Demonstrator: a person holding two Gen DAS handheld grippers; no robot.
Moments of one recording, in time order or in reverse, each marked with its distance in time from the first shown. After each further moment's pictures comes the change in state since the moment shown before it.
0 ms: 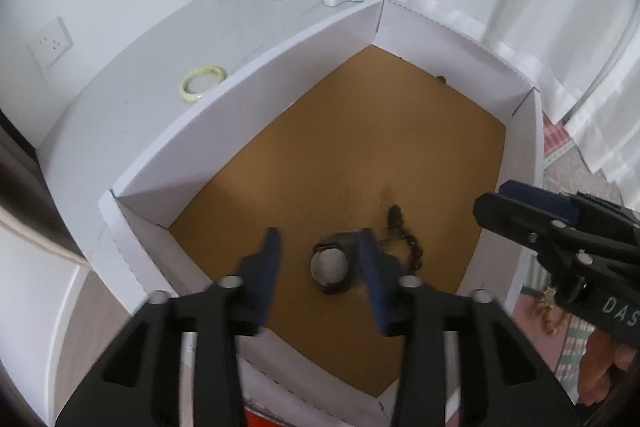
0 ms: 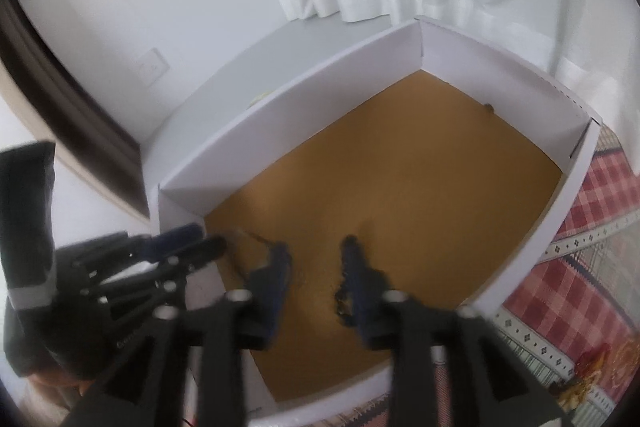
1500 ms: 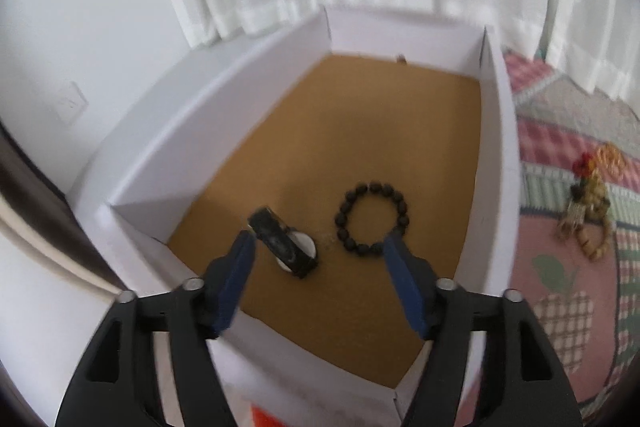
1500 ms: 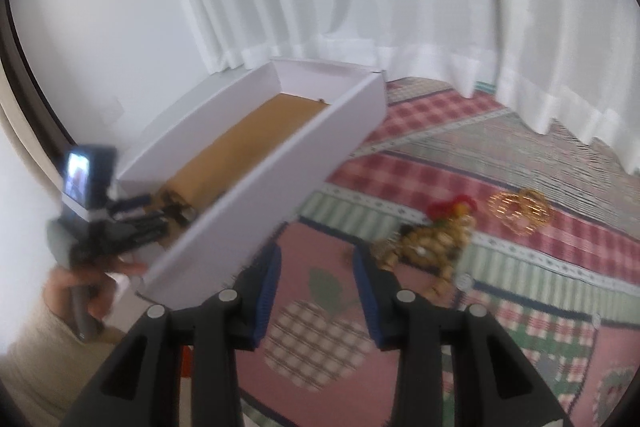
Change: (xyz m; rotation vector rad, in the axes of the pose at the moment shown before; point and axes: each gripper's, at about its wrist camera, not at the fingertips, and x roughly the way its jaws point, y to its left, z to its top) left arm -0.034 -0.063 -0.083 0.208 -0.183 0.133; right arm -0.186 -0.082 -0.205 0.124 -0.232 -0.281
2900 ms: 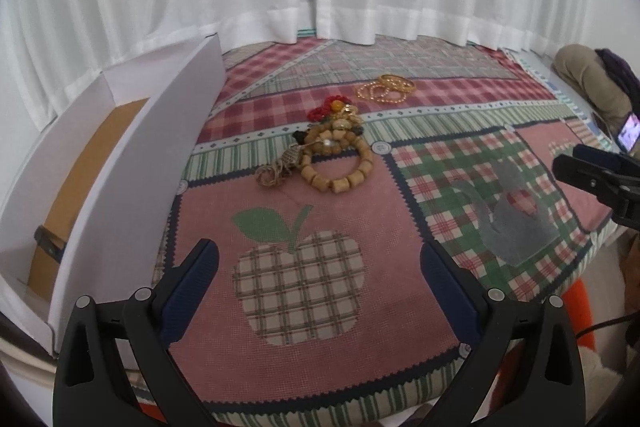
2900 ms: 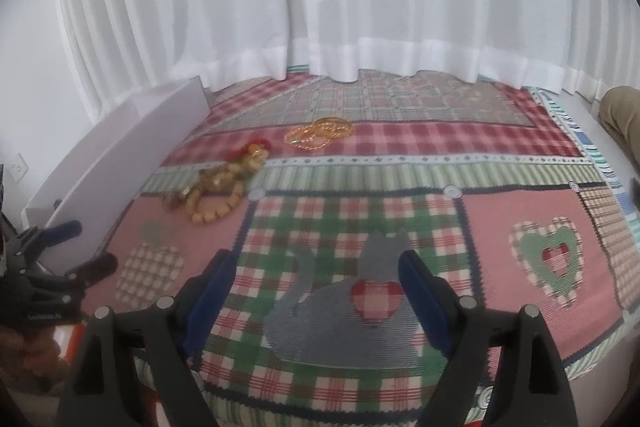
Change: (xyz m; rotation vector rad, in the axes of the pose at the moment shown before) left arm -0.095 -0.183 -0.085 0.348 -0.080 -0.465; right arm -0.068 -0.120 -0.140 0.272 -0.118 -0.307
